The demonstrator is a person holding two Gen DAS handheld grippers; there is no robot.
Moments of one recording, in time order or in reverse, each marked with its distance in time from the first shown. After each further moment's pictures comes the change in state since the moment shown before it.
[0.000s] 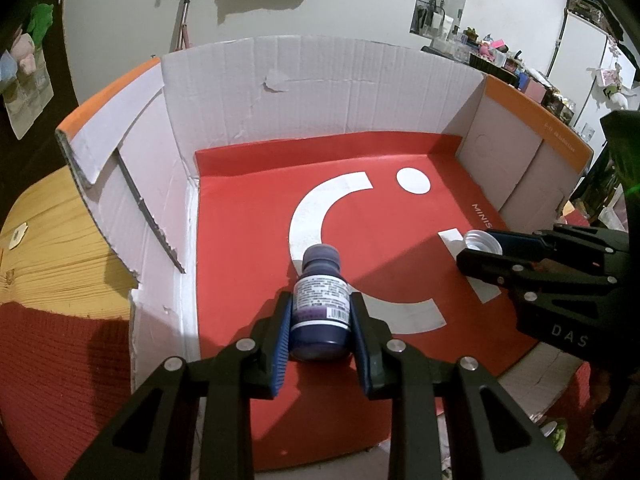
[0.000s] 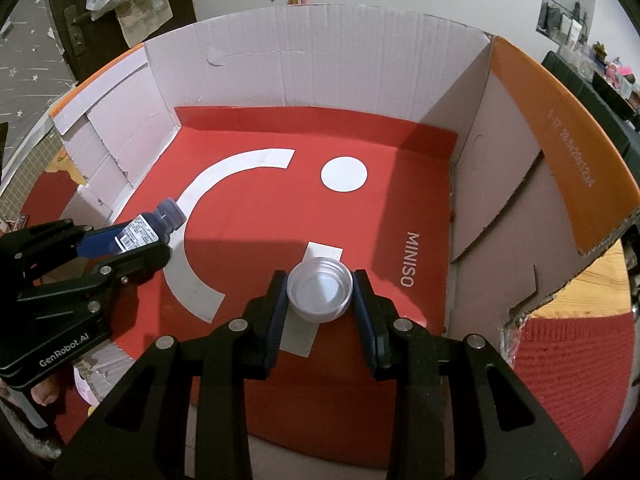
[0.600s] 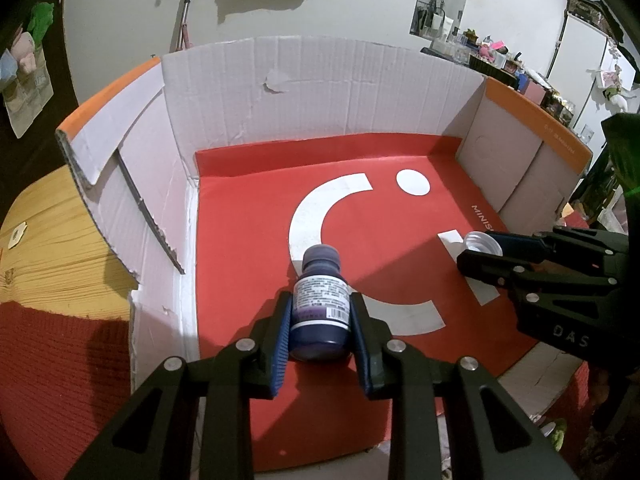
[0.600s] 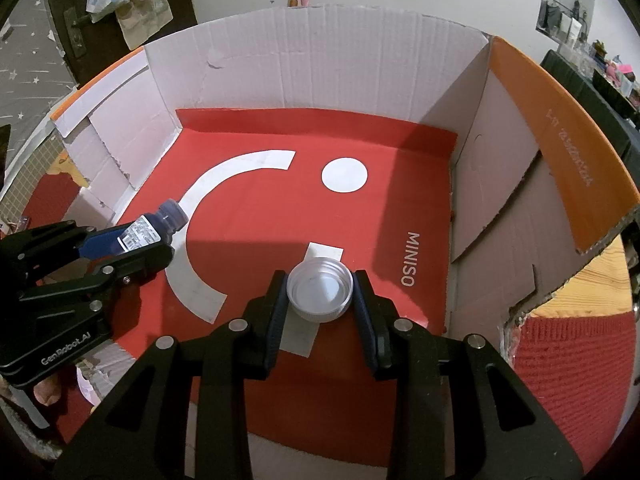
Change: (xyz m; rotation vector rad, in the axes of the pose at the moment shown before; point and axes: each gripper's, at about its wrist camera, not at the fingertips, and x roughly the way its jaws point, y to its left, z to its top) left arm -0.002 0.000 0.000 -0.001 -0.003 -0.002; right arm -0.002 0.000 -0.001 0.003 -0.008 0.003
